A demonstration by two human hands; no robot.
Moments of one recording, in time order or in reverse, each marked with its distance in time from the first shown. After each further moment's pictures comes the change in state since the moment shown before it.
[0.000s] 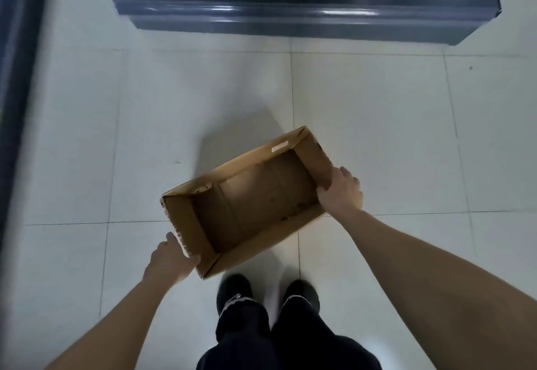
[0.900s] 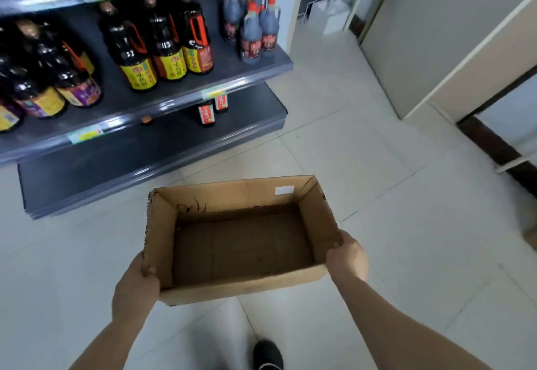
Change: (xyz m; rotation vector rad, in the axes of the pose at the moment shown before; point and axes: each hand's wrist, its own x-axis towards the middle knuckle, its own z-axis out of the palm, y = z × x) left_hand -0.255 0.195 -0.187 -0.212 0.304 0.470; right_hand -0.213 0.149 -0.253 0.634 0.415 0.573
